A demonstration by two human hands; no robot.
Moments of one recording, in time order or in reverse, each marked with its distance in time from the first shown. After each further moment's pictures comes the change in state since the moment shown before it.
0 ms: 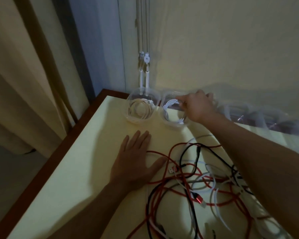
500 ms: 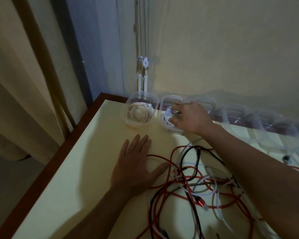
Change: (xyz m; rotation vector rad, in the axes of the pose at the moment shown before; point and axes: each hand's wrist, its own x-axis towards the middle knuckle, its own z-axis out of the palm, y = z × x) left_hand 0.000 0.001 0.000 -0.014 0.021 -0.003; right_hand -0.016 -0.013 0.008 0.011 -0.025 -0.116
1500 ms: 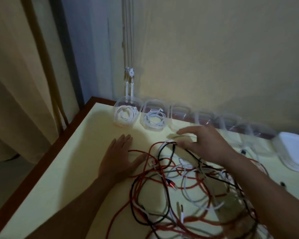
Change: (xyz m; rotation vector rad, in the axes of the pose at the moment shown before) left_hand -0.009 0.003 -0.003 -0.099 0.012 -0.042; right_hand -0.156 0.029 -0.068 0.316 0.027 0.000
